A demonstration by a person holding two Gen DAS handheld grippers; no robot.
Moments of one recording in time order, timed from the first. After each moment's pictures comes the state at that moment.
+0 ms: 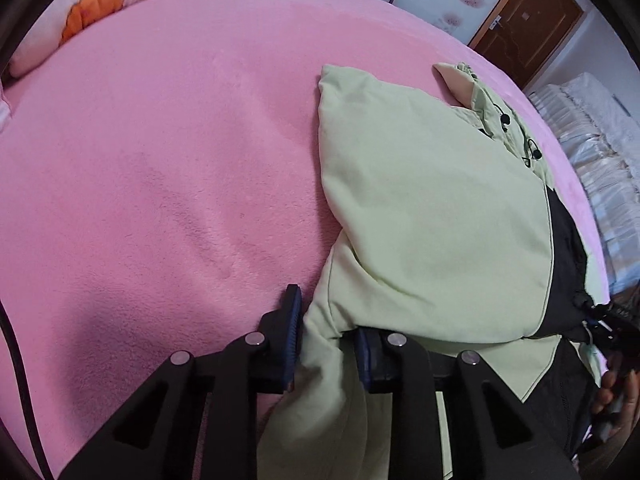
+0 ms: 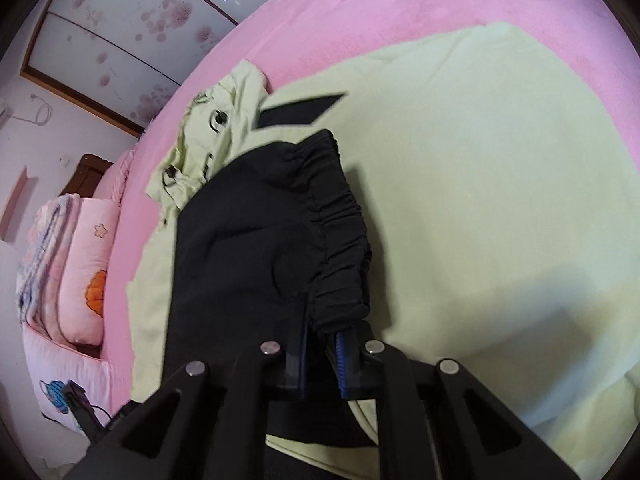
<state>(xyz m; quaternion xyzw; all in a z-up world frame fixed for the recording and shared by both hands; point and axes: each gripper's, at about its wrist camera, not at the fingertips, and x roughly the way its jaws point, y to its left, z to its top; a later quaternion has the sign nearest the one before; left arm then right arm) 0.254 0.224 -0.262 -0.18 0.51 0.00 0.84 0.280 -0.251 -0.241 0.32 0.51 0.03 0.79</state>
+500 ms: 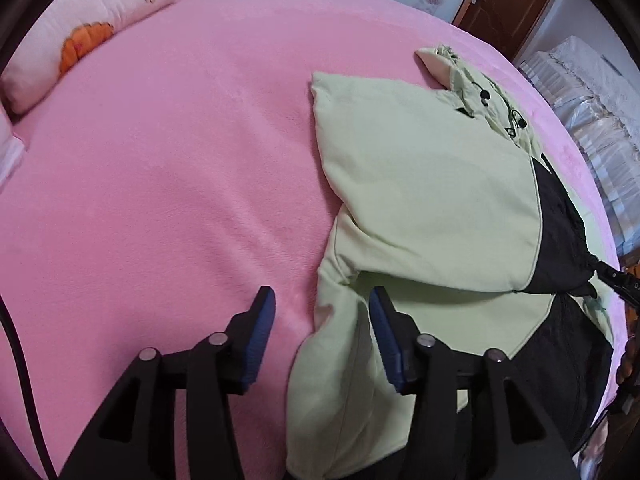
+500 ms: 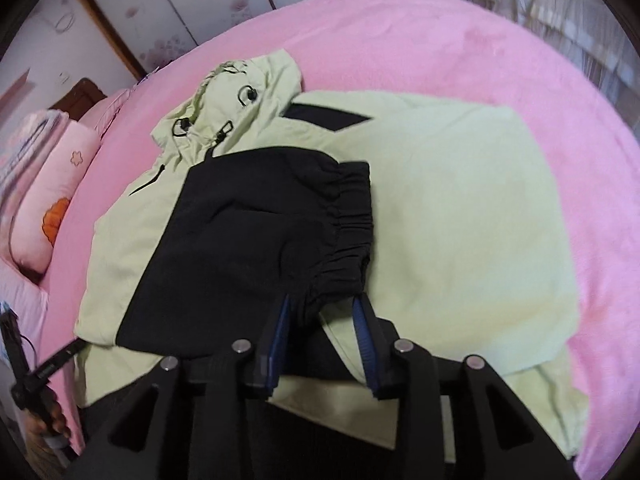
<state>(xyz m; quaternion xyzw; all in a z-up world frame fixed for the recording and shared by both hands) 0.226 0.214 -0.222 -0.11 0.52 0.00 0.85 0.248 -0.227 -0.178 0.13 0.51 0.01 0.85</state>
